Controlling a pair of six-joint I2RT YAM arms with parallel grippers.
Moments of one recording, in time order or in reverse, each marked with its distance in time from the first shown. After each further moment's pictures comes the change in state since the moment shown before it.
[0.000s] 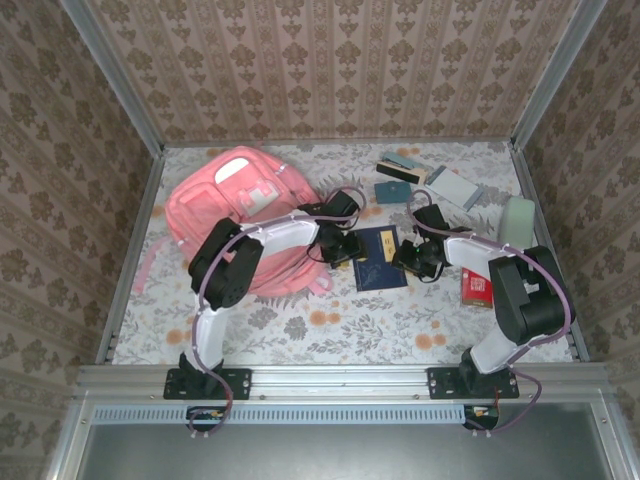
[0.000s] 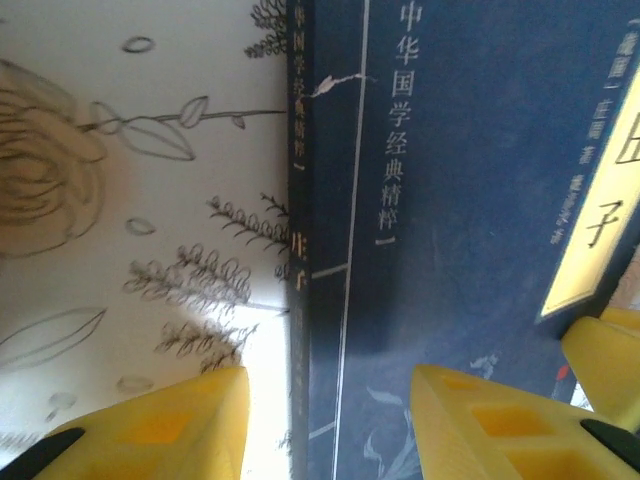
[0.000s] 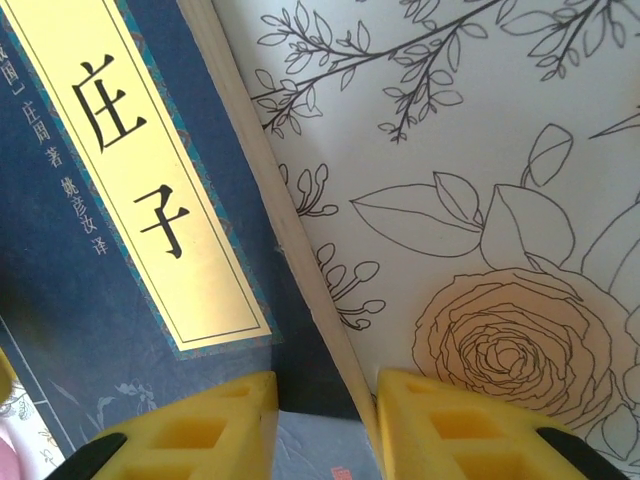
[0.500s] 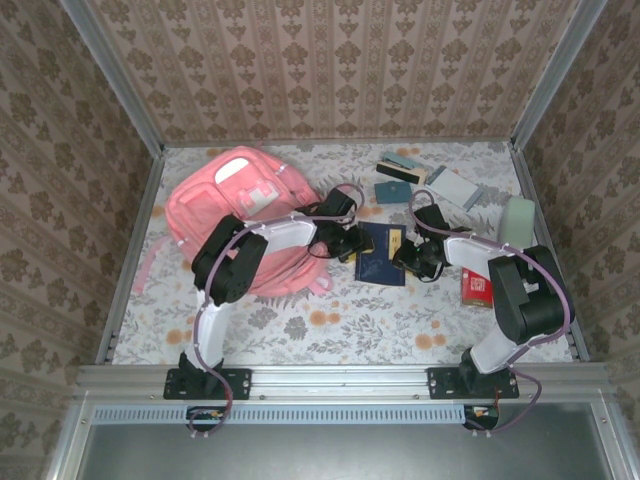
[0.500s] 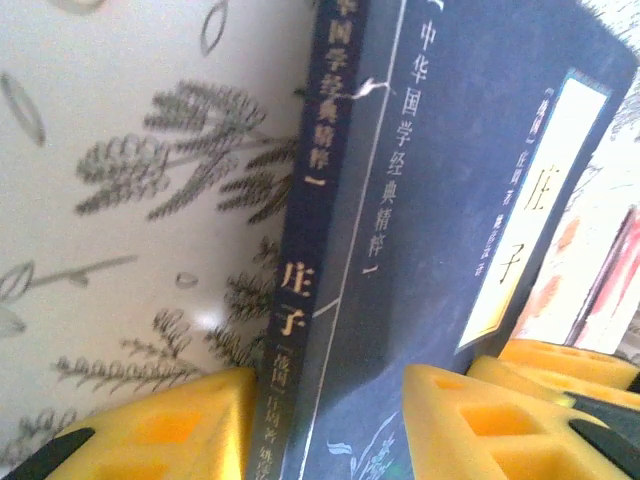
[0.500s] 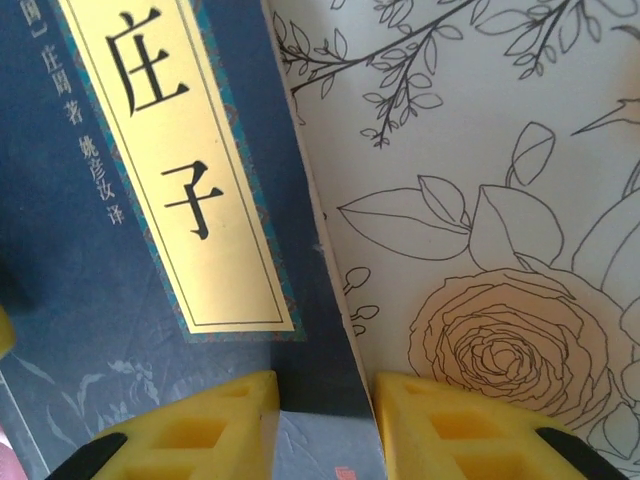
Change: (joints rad) left arm 0.032 0.029 -0.047 0.266 0.122 -0.047; right arm -0.001 0.006 0.000 0.009 -0.002 0.048
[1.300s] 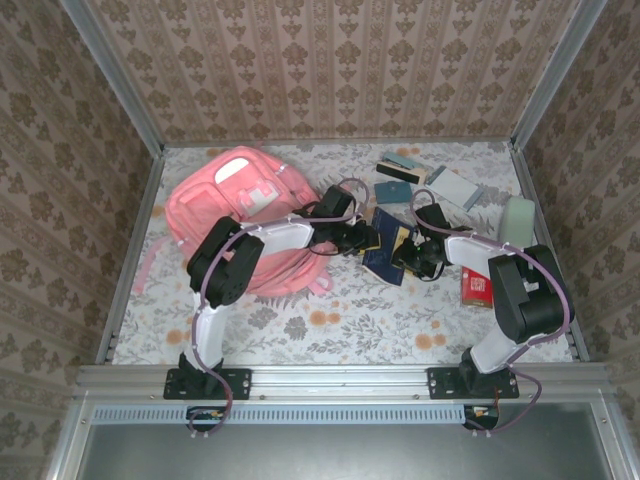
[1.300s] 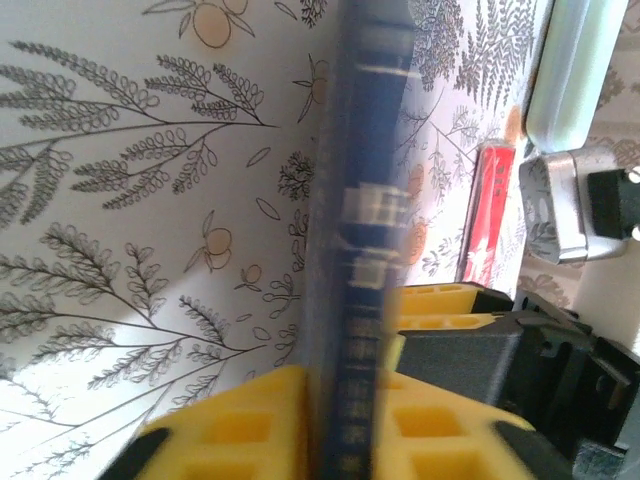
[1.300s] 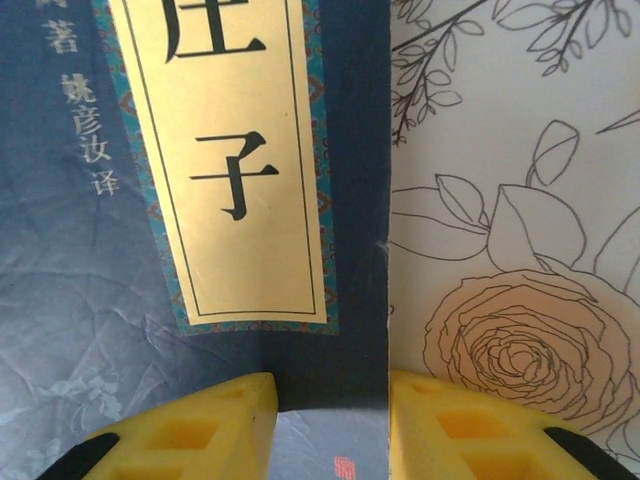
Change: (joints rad) left arm 0.002 -0.038 -0.044 0.176 0.151 0.053; right arm -0.012 0.003 0.005 0.002 -0.036 -0.003
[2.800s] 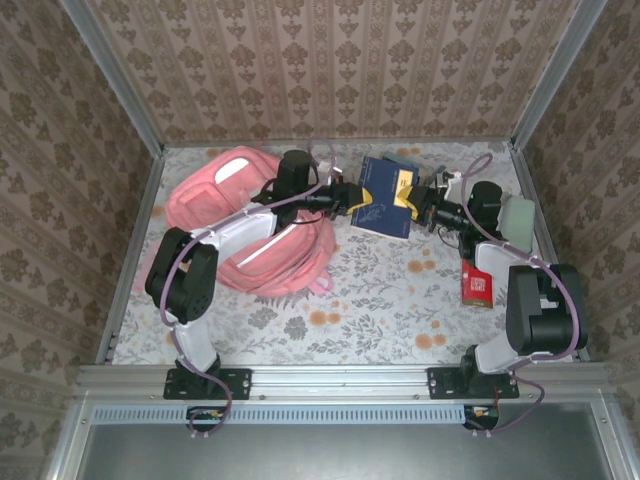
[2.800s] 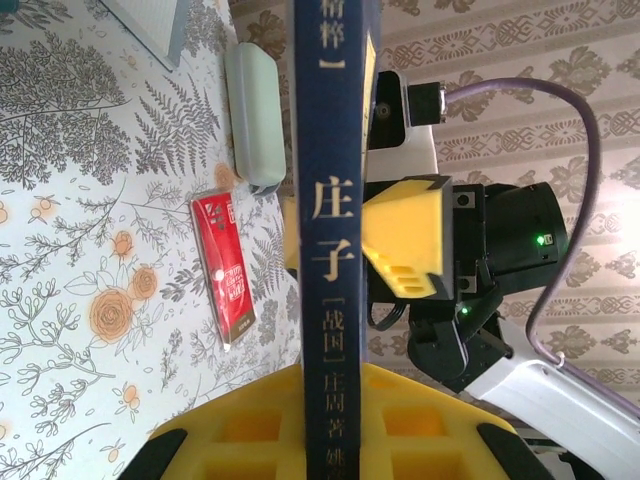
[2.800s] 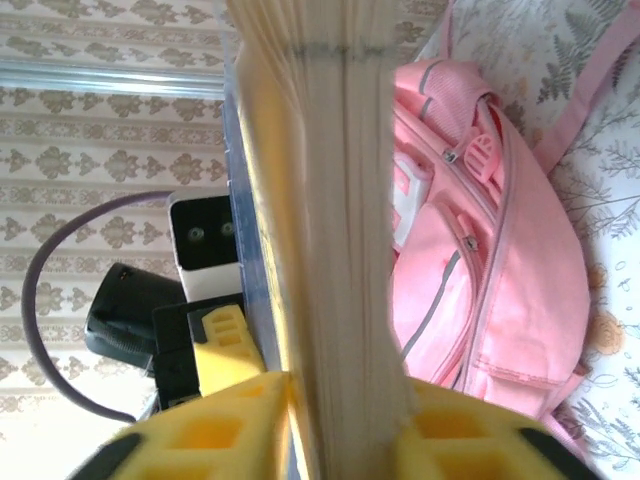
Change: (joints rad) left arm 0.147 -0.252 -0.075 0.323 0.299 -0.139; right arm -0.260 -0.110 -0.111 1.086 -0.742 0.653
